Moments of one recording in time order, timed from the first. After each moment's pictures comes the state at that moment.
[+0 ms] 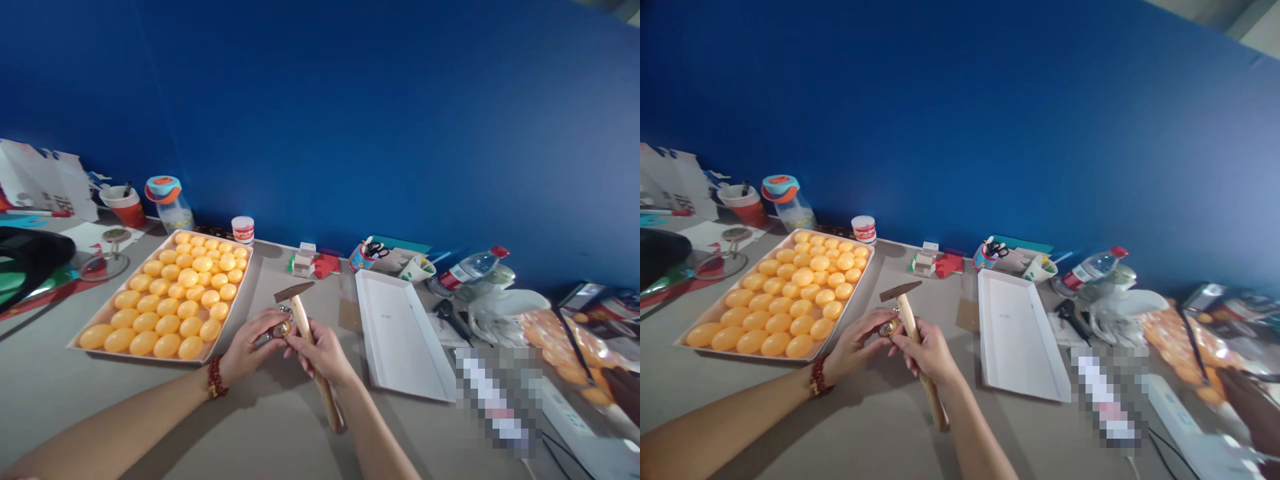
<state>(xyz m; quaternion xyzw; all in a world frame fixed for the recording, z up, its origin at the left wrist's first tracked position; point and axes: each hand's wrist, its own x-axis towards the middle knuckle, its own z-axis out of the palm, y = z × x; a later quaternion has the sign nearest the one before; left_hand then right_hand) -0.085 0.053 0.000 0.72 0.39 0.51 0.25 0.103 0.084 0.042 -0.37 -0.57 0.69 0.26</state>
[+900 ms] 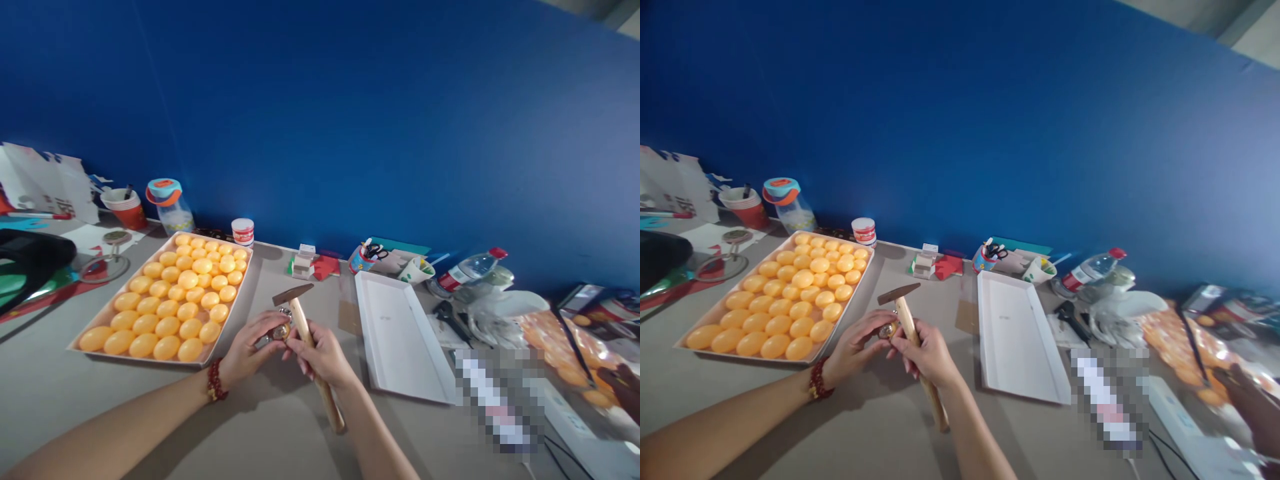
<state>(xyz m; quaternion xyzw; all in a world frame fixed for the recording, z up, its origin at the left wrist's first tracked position) -0.083 0.051 0.002 0.72 0.40 0.51 0.24 0.104 0.082 0.050 -0.38 -0.60 0.66 0.25</state>
